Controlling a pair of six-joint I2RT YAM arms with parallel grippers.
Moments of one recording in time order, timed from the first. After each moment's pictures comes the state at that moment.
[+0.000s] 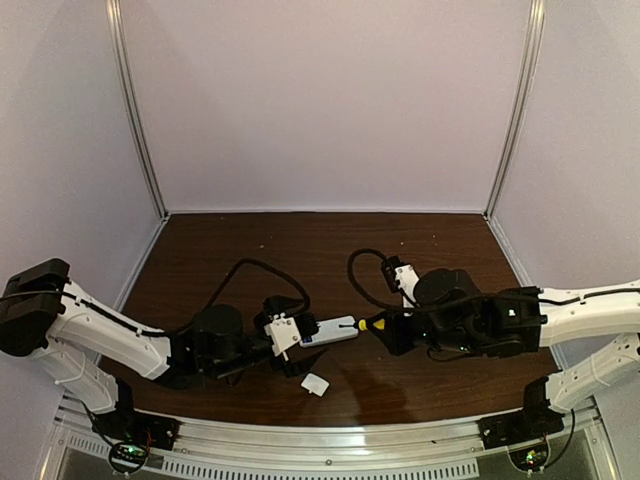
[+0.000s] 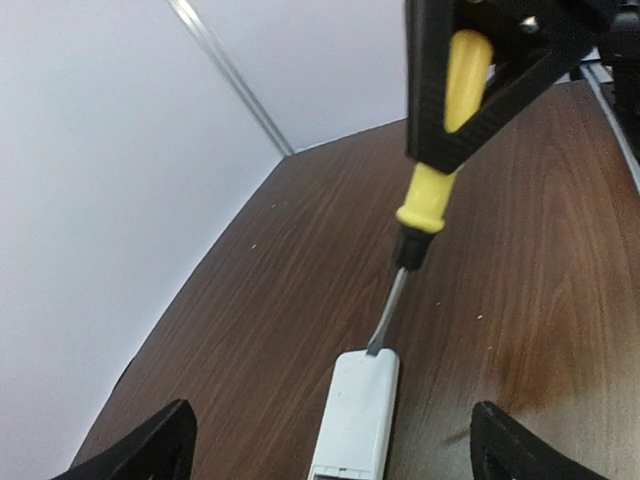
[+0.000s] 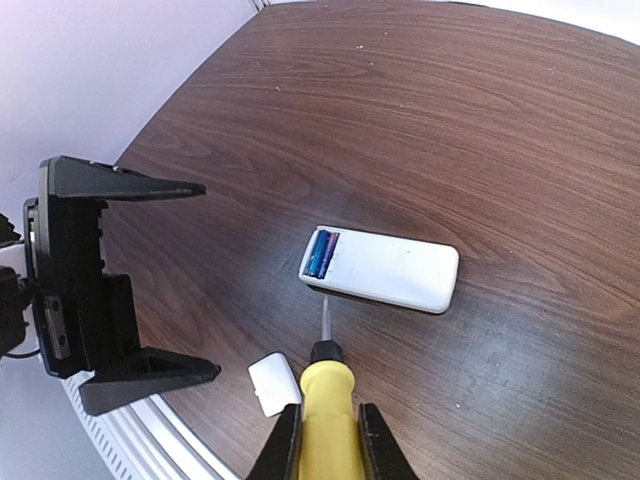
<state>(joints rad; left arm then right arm) -1.22 1.48 0.49 0.78 -0.20 0.48 1.22 1.19 0.81 -0.24 0.31 0.66</state>
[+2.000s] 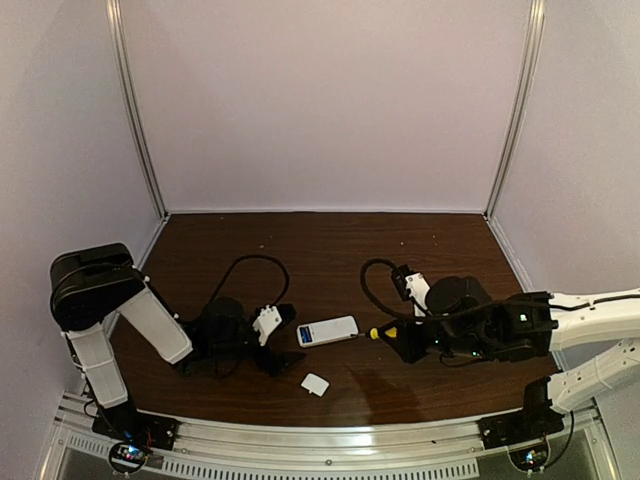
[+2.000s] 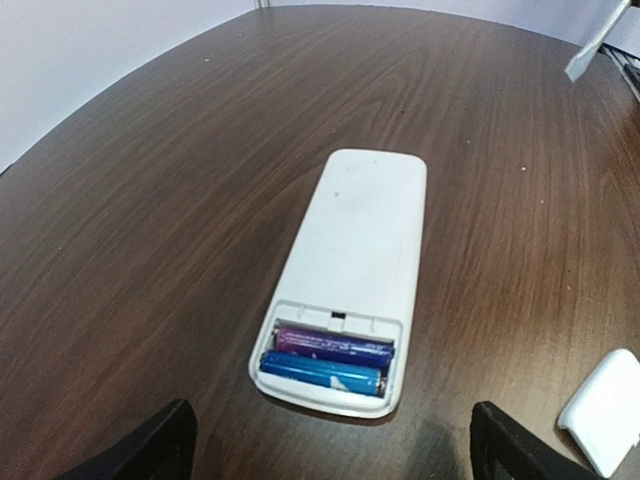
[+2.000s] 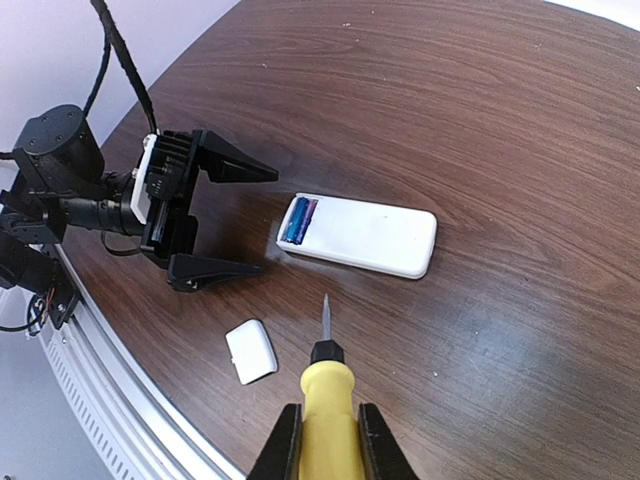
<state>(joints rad) -0.88 1.81 0.42 0.95 0.17 0.18 1.22 1.12 0.74 -0.30 0.30 0.66</state>
